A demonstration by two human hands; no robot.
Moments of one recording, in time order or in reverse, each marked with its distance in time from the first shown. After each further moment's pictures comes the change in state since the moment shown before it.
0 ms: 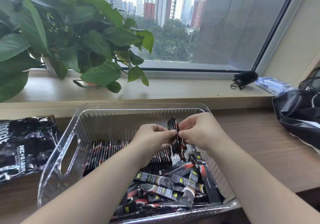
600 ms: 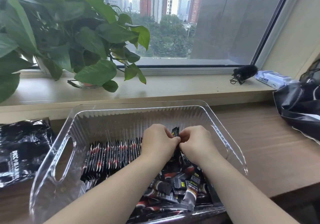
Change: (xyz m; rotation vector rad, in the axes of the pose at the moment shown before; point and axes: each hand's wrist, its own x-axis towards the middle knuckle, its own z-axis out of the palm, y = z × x) left_hand 0.008 -0.008 0.027 0.704 0.231 0.173; right_hand -0.007 0.026 0.030 -0.243 0.066 0.018
